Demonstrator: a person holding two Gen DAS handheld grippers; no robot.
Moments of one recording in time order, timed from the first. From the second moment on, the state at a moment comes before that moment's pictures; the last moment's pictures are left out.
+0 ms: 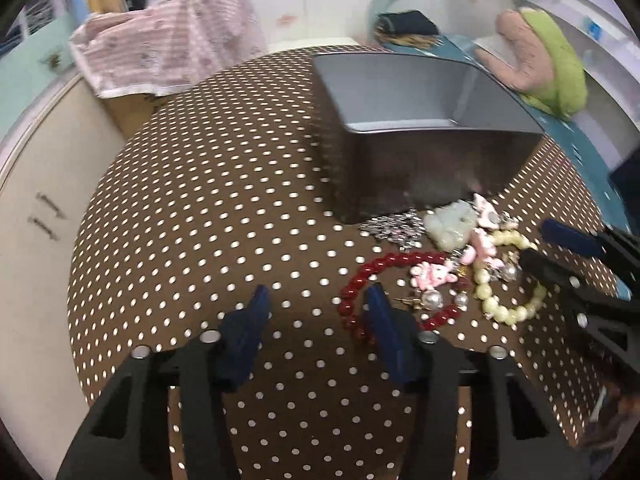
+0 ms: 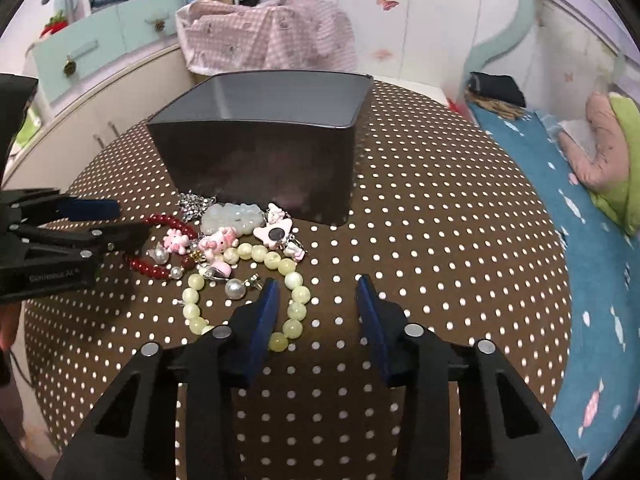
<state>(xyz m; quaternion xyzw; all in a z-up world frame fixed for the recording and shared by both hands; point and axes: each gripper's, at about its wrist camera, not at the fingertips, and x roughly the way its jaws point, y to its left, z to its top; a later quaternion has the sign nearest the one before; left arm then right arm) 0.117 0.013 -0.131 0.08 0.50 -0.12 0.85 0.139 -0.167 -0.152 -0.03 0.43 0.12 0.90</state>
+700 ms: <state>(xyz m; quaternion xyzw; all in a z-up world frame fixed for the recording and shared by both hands) 0.172 0.003 -0.112 0.15 0.62 -0.21 0.74 0.235 -0.138 -0.090 -0.17 0.55 0.20 0.79</state>
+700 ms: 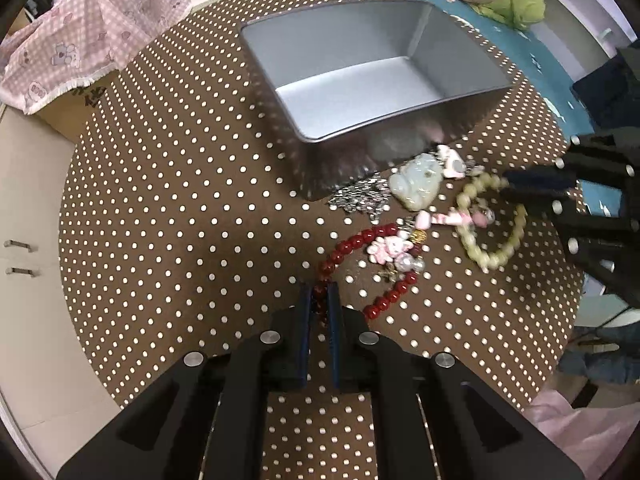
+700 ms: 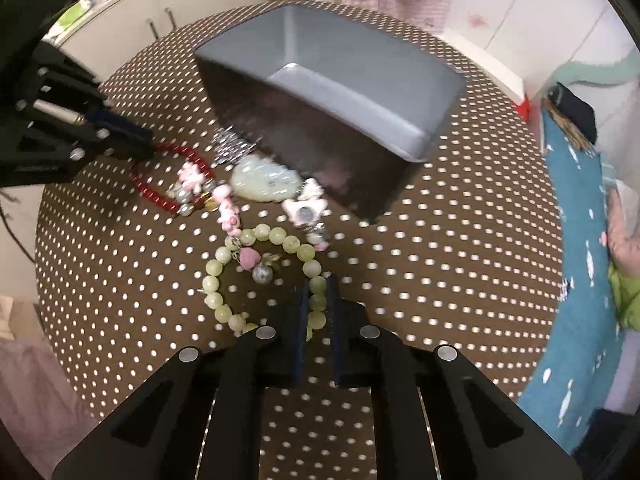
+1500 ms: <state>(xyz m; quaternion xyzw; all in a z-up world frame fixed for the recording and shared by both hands) 0.143 -0.006 0.020 0.11 0.52 -0.22 0.82 0.151 -0.174 0.024 -0.15 0.43 0.16 0.87</state>
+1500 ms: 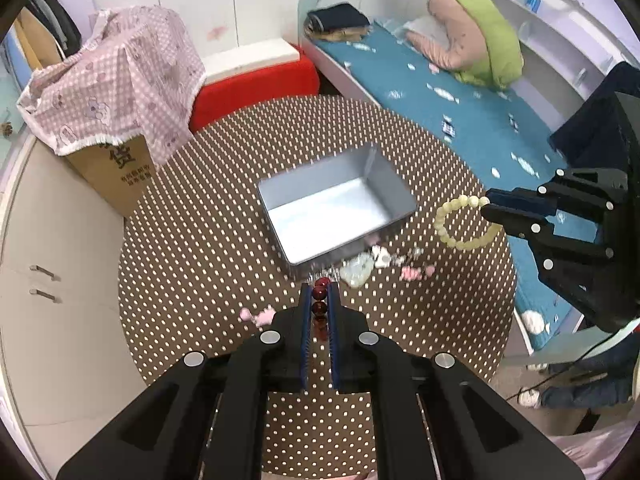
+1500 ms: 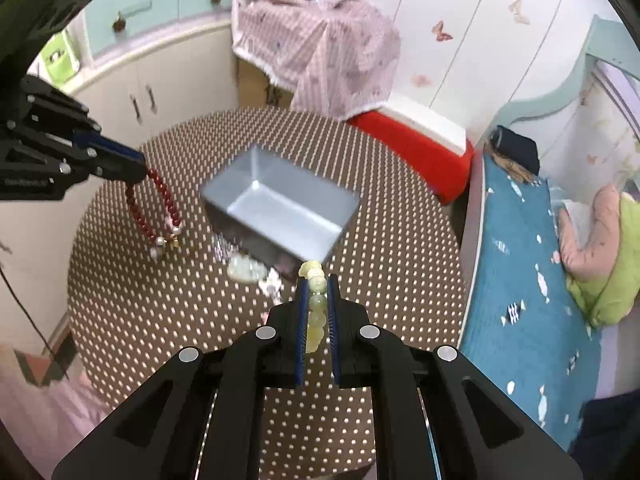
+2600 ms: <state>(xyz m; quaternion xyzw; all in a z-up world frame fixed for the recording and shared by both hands) 0.216 -0.010 0.016 0.07 0.51 -0.15 0.85 0.221 -0.152 0.038 -0.07 0.40 0.14 0.90</state>
